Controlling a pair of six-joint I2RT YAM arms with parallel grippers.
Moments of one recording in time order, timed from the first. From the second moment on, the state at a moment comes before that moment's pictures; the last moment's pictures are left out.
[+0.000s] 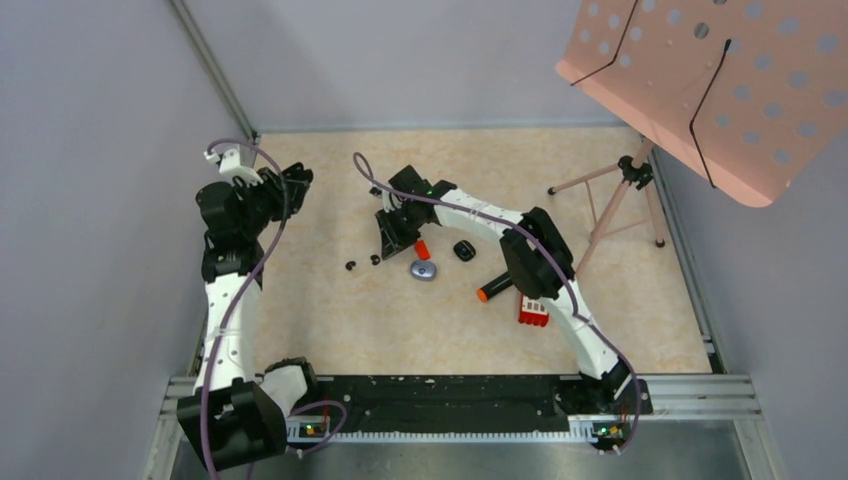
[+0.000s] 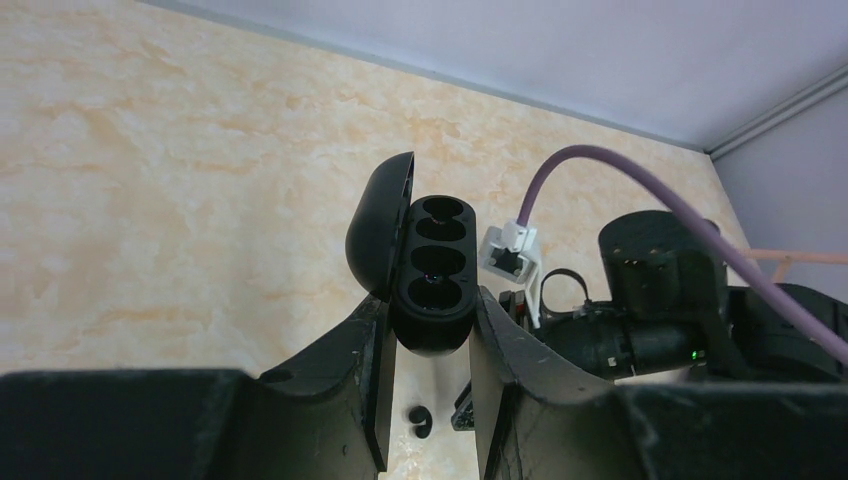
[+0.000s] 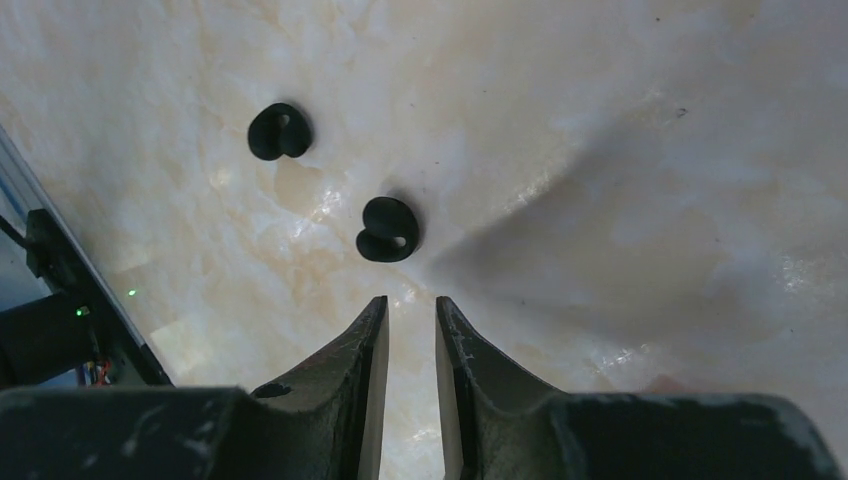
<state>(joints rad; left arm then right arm) 0.25 1.02 0.86 -0.03 0.51 -0.39 0.79 2.39 2.01 -0.59 -0.49 0.25</state>
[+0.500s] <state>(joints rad) 0.27 1.00 0.87 -0.04 0.50 -0.40 0.84 2.44 2.08 -0.59 -0.37 0.31</state>
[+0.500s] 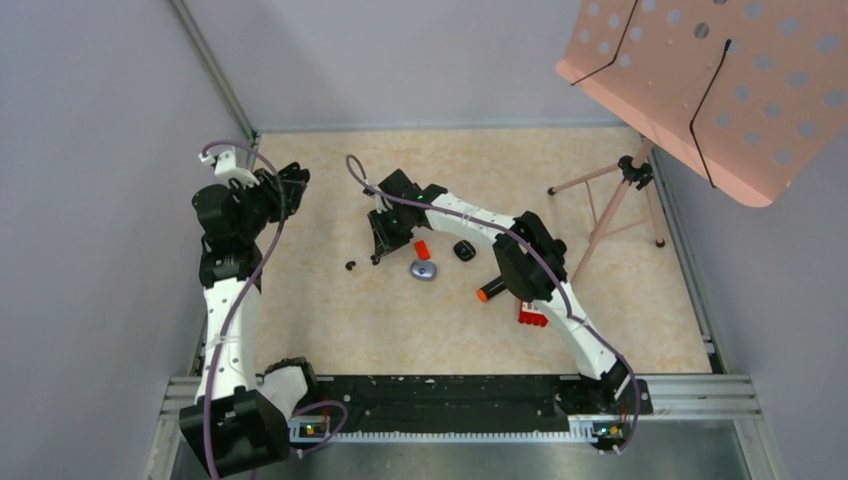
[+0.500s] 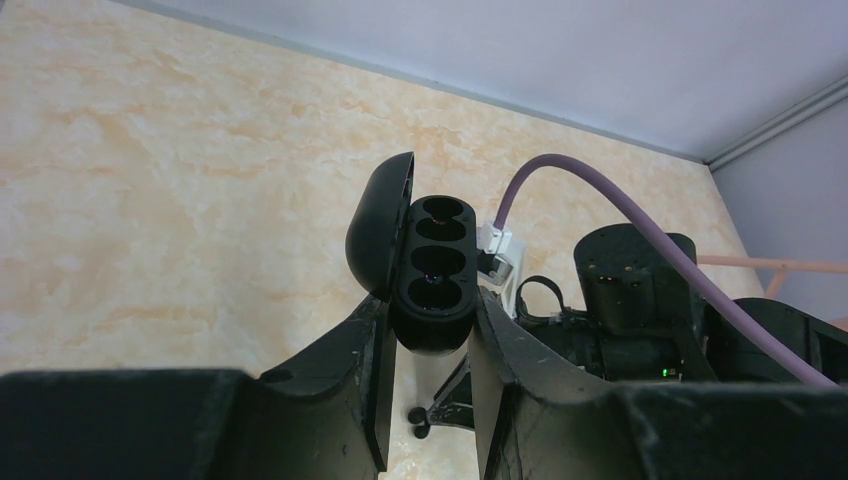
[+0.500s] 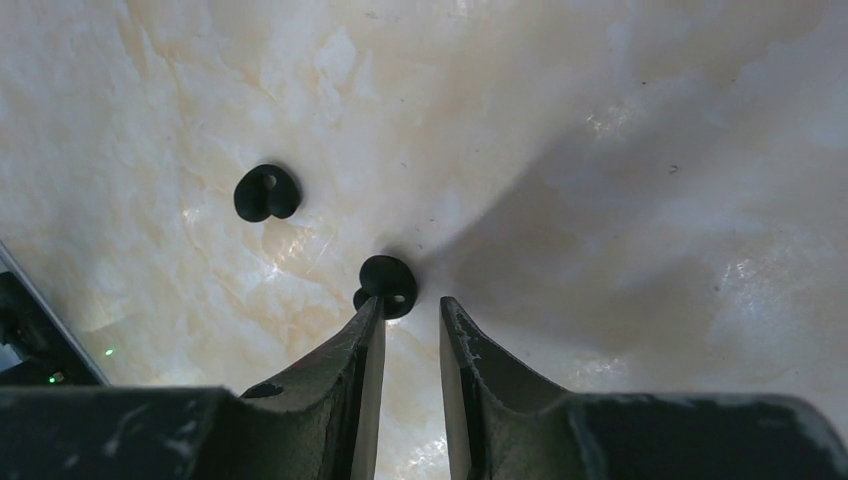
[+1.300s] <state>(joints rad) 0.27 0.97 0.85 -0.05 0.50 -0.42 0.88 2.46 2.11 -0.60 -0.28 0.28</state>
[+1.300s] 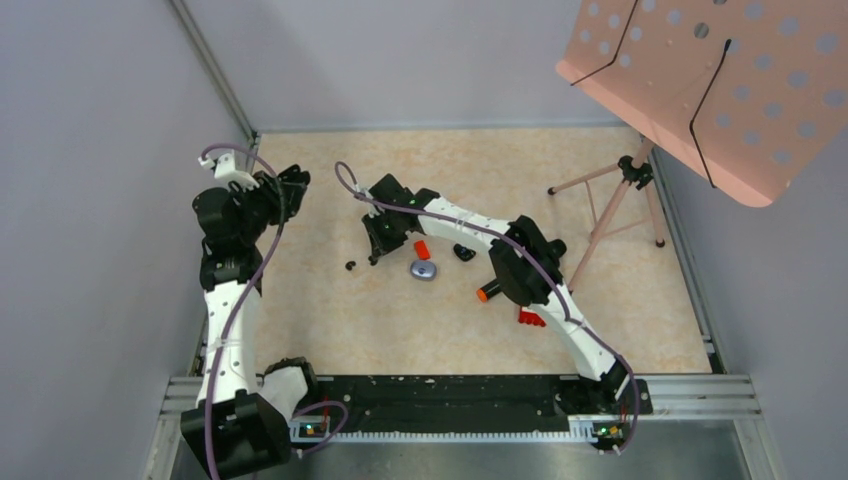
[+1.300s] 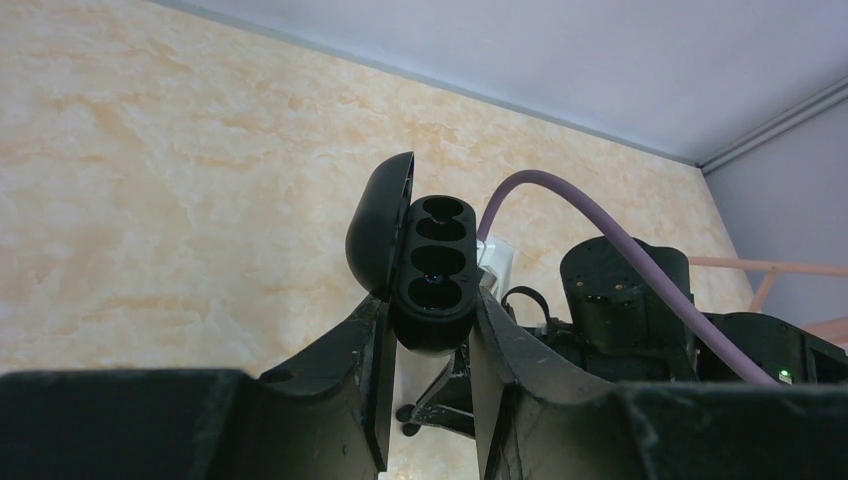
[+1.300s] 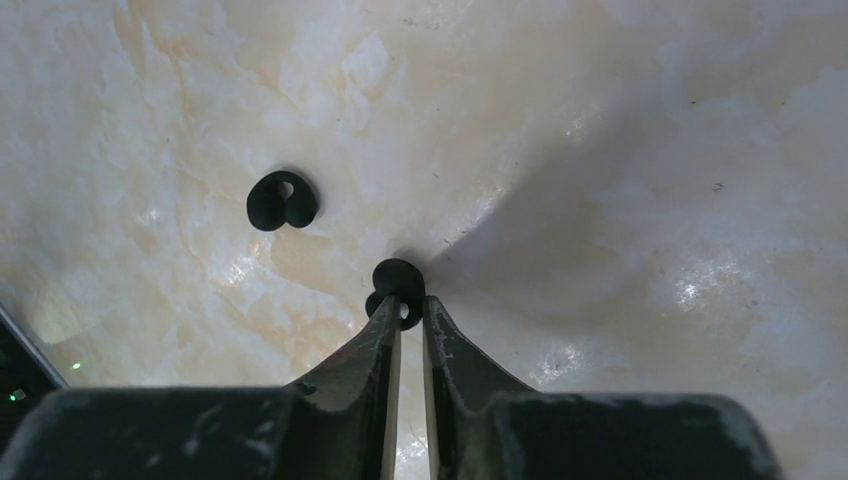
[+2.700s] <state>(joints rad) -0.10 1.31 0.88 0.31 1.14 -0.17 0.82 1.61 1.77 -0.62 -0.25 -0.69</state>
